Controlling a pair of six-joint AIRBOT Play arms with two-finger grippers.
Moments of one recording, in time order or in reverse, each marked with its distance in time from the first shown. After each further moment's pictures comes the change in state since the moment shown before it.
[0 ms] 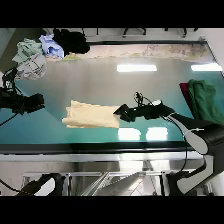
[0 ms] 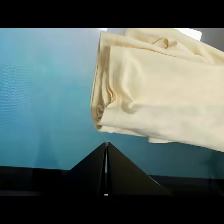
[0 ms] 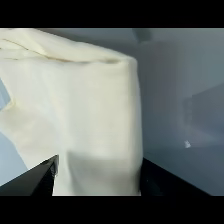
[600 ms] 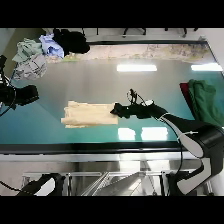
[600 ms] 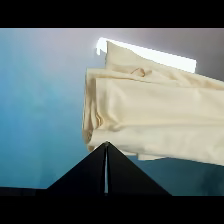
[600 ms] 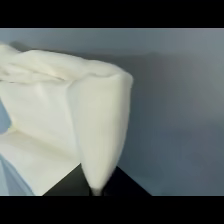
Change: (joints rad) left arm 0.000 0.000 0.114 0.001 0.008 -0.003; right arm 0.083 0.023 0.058 0.071 -0.143 -0.047
